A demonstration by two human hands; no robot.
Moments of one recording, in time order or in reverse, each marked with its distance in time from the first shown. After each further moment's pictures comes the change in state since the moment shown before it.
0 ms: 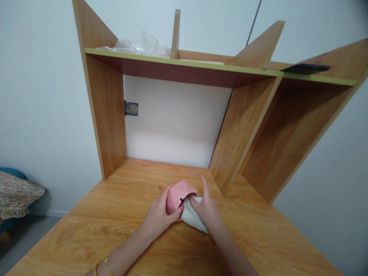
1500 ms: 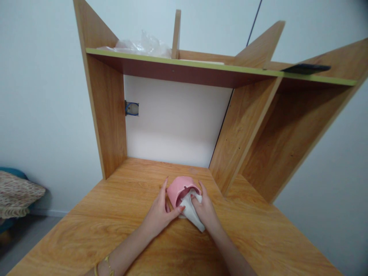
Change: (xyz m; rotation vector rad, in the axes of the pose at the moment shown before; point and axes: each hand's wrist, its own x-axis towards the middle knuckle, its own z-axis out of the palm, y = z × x) left_hand 0.002 -0.009 0.005 -0.193 -0.021 -0.078; right_hand 0.001 0.009 0.021 0.445 0.027 0.034
